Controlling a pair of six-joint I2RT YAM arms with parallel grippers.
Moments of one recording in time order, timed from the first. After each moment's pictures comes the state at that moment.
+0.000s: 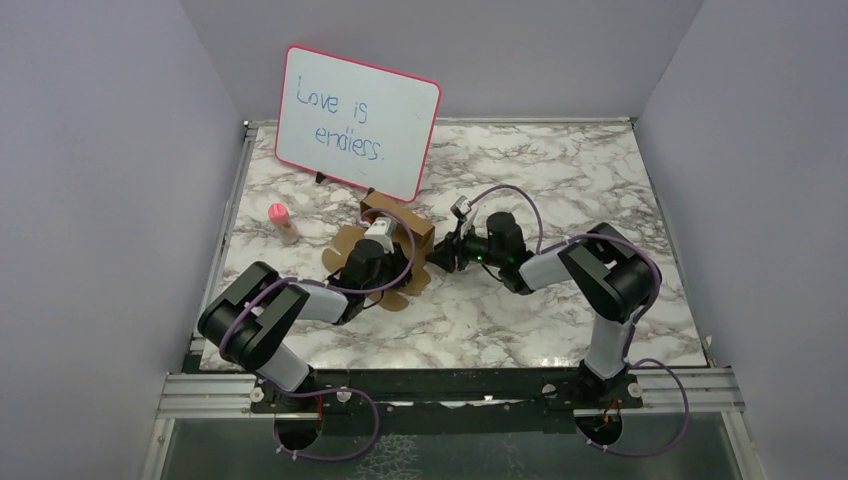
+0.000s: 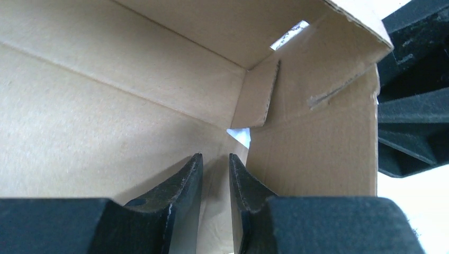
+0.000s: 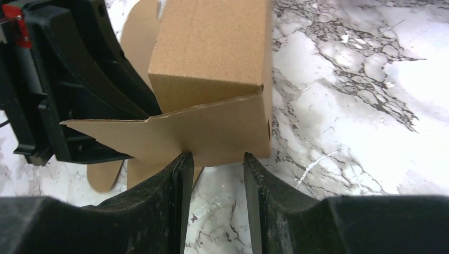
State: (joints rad) left arm -0.61 1.55 0.39 0.68 0.04 -0.54; right arm 0.61 1.86 0.69 0.88 -0.51 0.14
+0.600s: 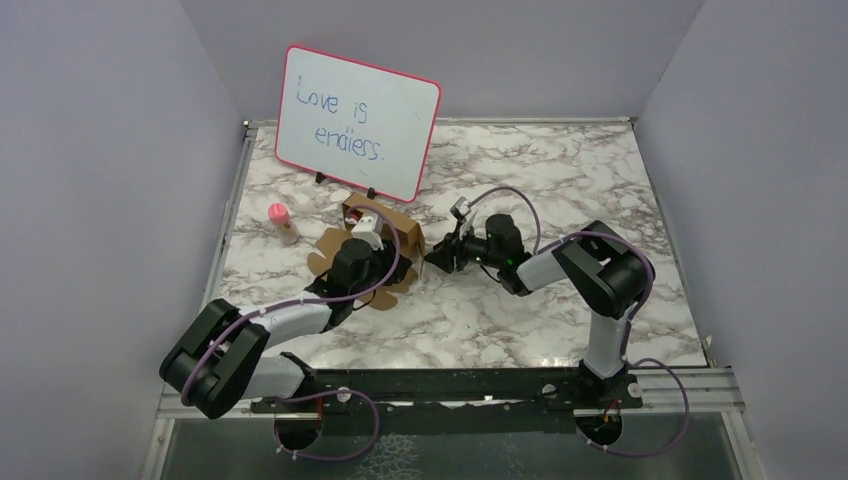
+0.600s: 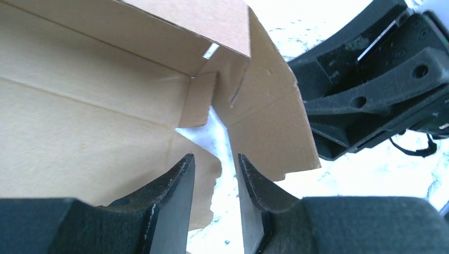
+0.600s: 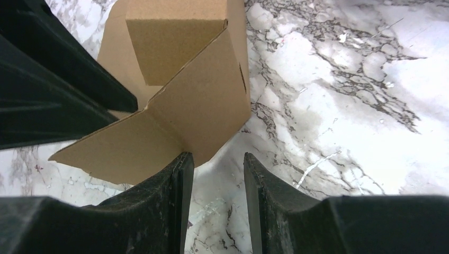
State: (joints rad) left arm -0.60 1.31 0.36 0.53 0.02 -0.56; right arm 0.62 1.90 0.69 0.94 -0.49 0.16
